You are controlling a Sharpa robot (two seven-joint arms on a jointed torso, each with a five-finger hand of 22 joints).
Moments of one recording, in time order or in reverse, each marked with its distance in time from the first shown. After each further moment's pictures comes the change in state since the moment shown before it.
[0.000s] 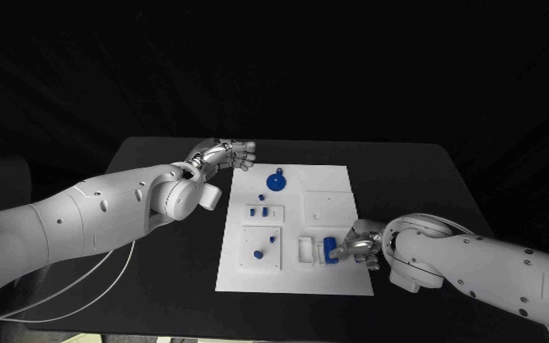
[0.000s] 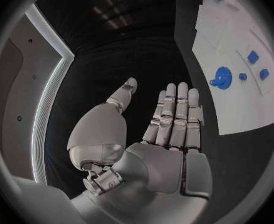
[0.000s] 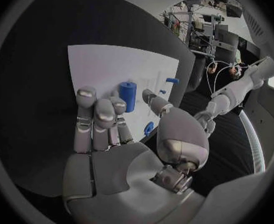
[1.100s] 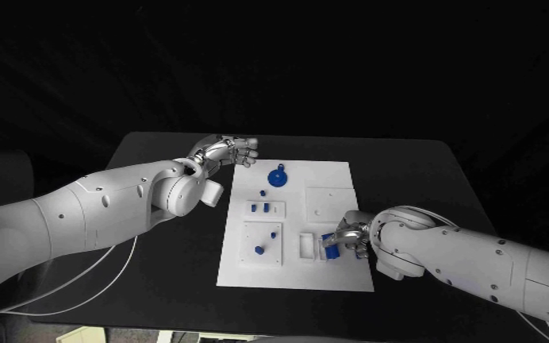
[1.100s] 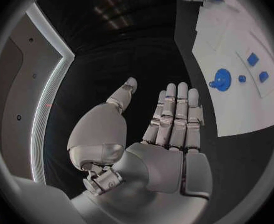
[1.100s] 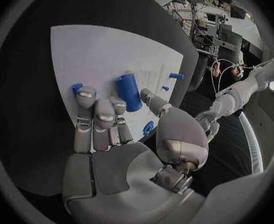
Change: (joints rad) left arm 0.000 -0.004 0.000 0.009 0.001 0.006 0.000; left_hand 0.000 0.000 -0.003 -0.003 0.000 0.000 0.000 0.000 -0.001 0.000 0.000 0.000 -0.001 0.000 0.000 -0.004 0.002 0.009 0.000 0.000 0.000 0.000; right arm -0.005 0.095 0.004 -0.098 -0.022 -0.027 0.007; right_hand 0.007 0.015 0.026 -0.033 0.000 0.006 -0.006 0.006 0.038 0.000 0.000 -0.004 0.006 -0.003 -0.003 0.000 0.004 -0.001 -0.005 -0.003 0.008 0.001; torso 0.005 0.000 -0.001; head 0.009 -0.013
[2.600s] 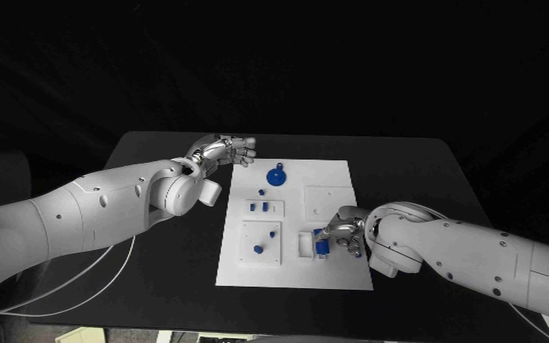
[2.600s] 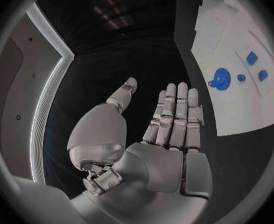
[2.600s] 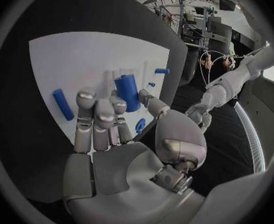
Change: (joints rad) left arm 0.000 0.000 0.000 -0.007 0.001 0.006 -0.001; left_hand -0.007 0.008 0.000 0.000 0.000 0.000 0.000 0.004 -0.001 0.000 0.000 0.000 -0.001 0.000 0.000 0.000 0.003 0.005 0.000 0.000 -0.004 0.000; right arm 0.027 -0.007 0.002 0.058 0.105 -0.022 0.009; right_hand -0.045 0.110 0.060 -0.088 -0.003 0.007 -0.006 -0.004 -0.042 0.024 -0.030 -0.010 -0.006 0.008 -0.013 0.000 0.003 -0.002 -0.004 0.012 0.027 0.000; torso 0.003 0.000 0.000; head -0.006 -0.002
